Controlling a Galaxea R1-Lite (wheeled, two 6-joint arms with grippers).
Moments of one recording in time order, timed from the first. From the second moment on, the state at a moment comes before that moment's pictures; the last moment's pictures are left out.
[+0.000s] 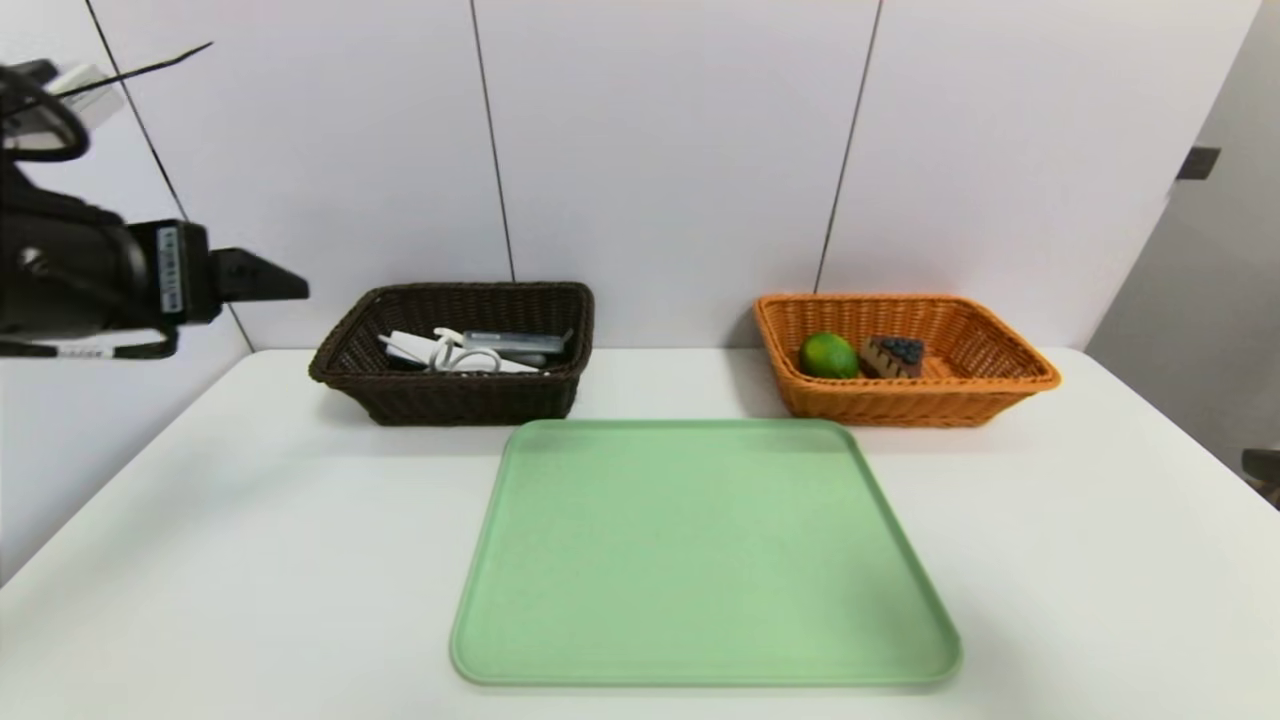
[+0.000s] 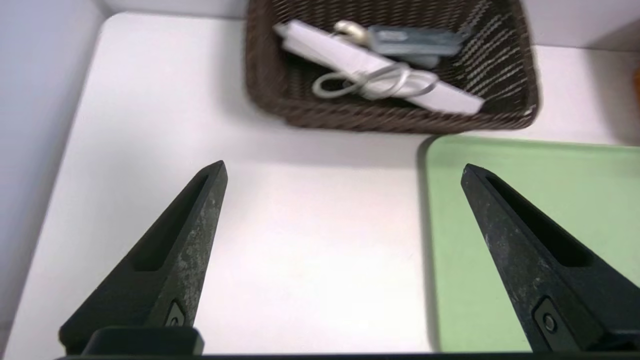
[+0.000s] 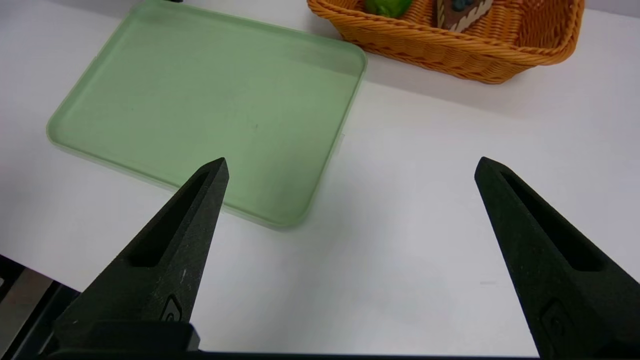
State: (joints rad) left arm -0.16 1.30 -1.27 0.42 0.13 -0.18; right arm -0.02 0.92 -1.05 0.58 0.35 -0.14
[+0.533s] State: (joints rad) left arm -0.07 0.80 -0.85 0.42 0.20 -0.19; right arm -0.10 0.66 -0.92 0.58 0.31 -0.14
